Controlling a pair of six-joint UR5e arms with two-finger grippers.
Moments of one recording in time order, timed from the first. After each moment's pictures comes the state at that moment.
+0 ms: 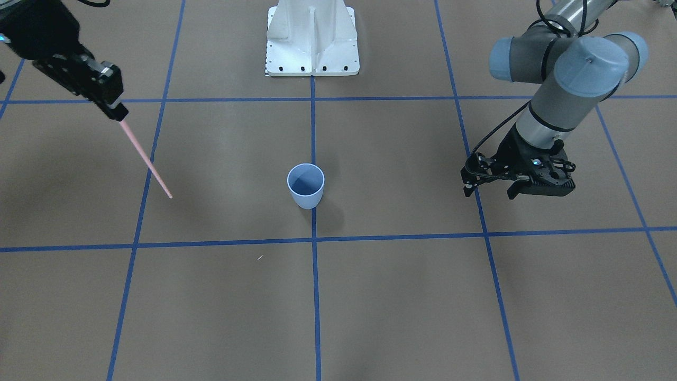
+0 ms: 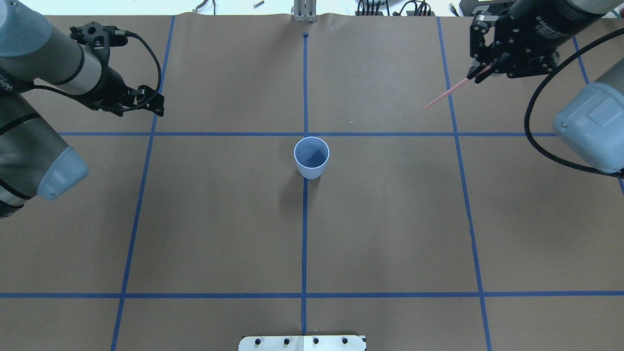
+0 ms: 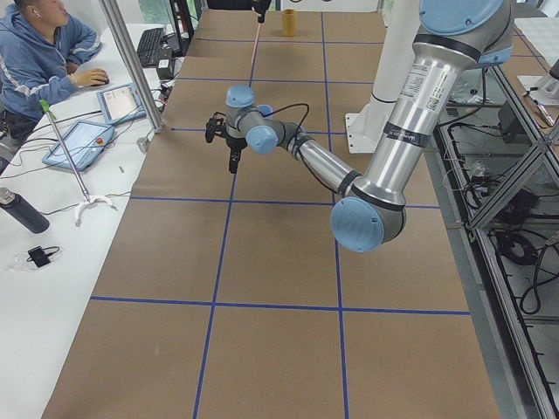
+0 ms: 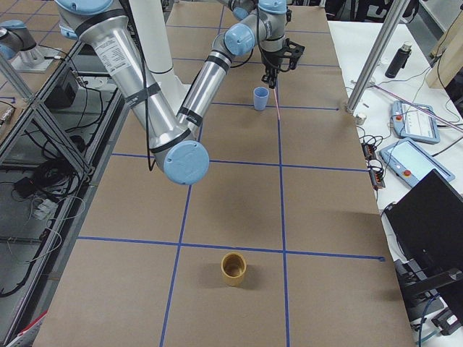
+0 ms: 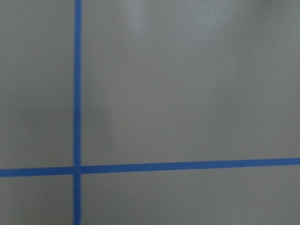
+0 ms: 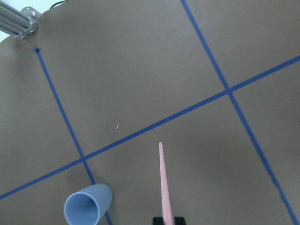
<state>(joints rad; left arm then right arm) -0.94 -1.94 -1.74 -1.82 -2.10 -0.89 1.04 -0.97 2.12 -1.99 2.26 1.31</state>
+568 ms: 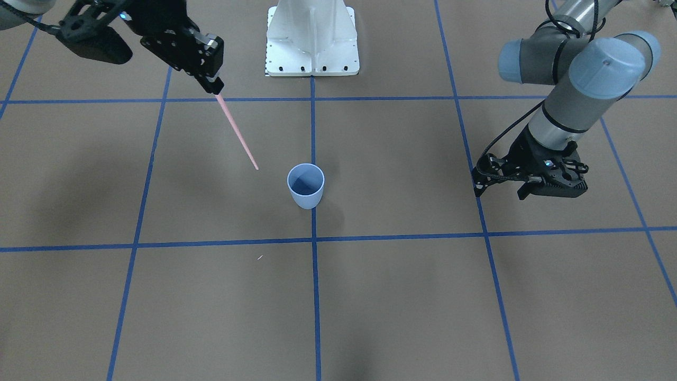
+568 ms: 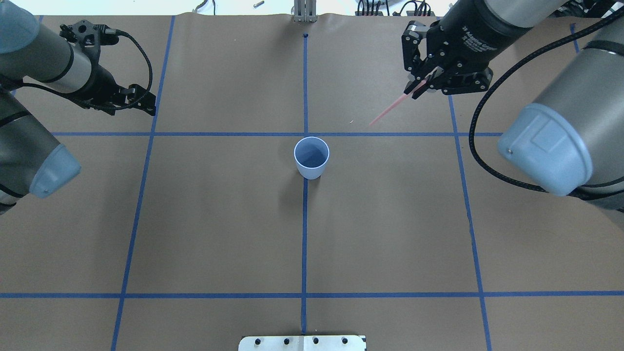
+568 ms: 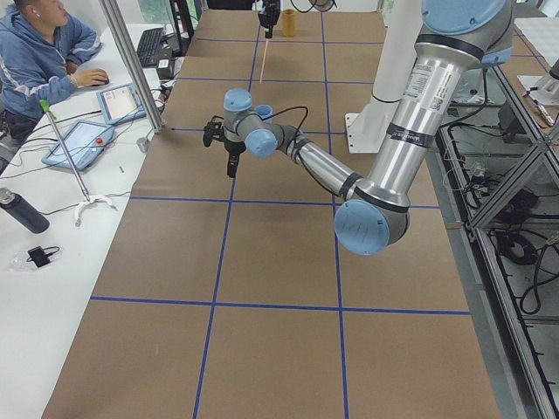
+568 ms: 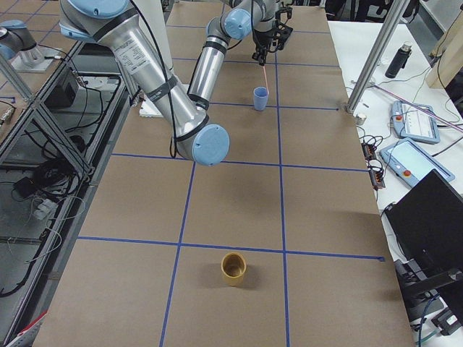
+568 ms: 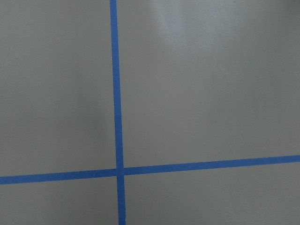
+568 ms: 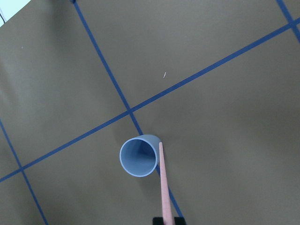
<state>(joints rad) -0.95 -1.93 -1.74 -1.82 -2.11 -0.87 0.89 -0.83 2.05 -1.89 2.27 1.54</state>
